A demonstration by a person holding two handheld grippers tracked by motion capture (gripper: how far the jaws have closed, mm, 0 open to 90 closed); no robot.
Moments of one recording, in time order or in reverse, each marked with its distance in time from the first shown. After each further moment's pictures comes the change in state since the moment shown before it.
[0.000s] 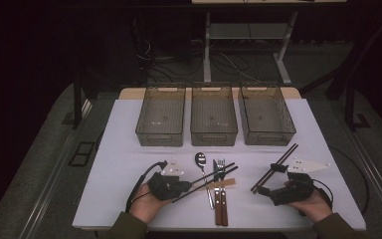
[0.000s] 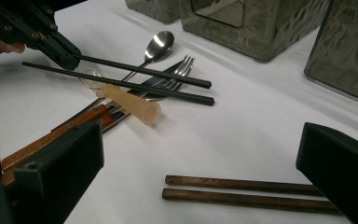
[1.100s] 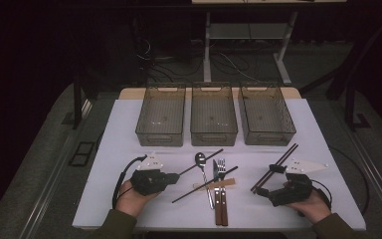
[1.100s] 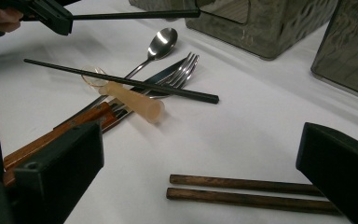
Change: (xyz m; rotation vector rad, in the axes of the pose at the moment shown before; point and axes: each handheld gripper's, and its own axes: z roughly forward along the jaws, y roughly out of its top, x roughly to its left) left arm 0.025 -0.015 -0.036 -0.137 0.015 -0.060; right arm 0.002 -0.001 0.002 0.009 0.009 0.003
